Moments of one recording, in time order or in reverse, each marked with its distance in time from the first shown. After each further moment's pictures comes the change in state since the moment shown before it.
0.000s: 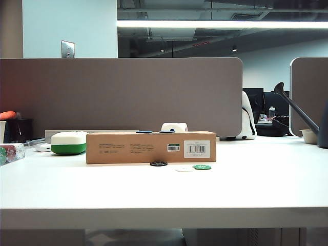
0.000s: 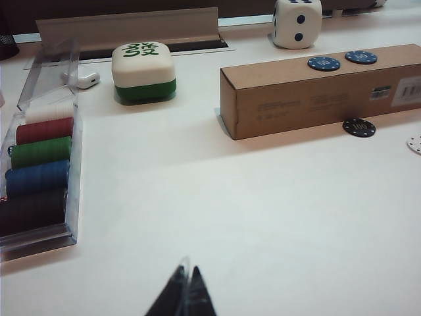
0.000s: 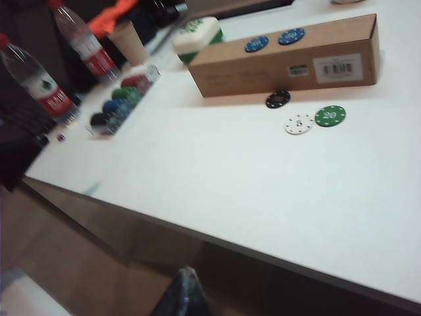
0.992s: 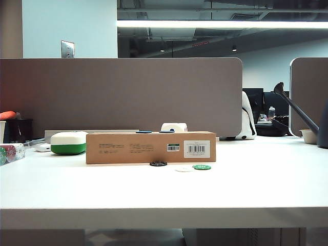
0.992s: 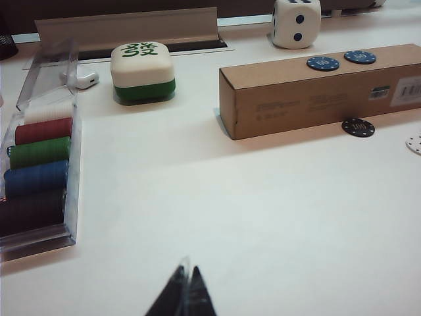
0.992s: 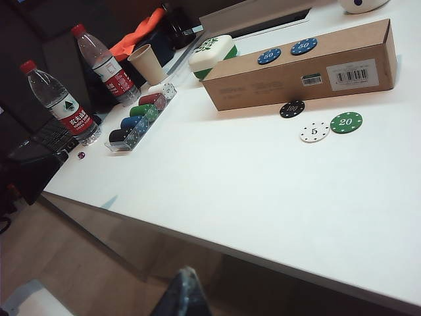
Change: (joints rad) left arm 0.000 0.000 0.000 0.000 0.000 0.000; right arm 0.000 -0.084 -0.080 0.083 -0.003 -0.016
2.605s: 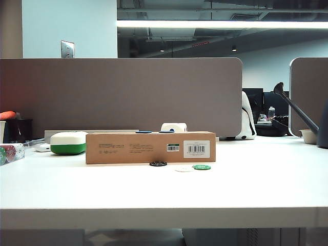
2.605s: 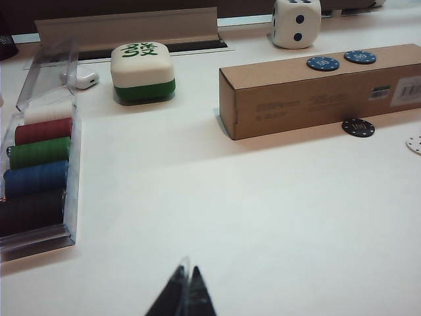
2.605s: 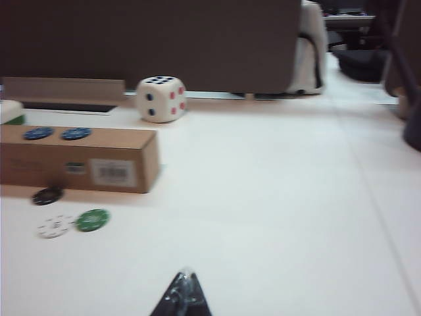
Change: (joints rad) left arm -0.001 0.000 0.000 0.000 -0.003 0.000; right arm -1.304 -0.083 -0.341 0.500 -0.777 -0.637
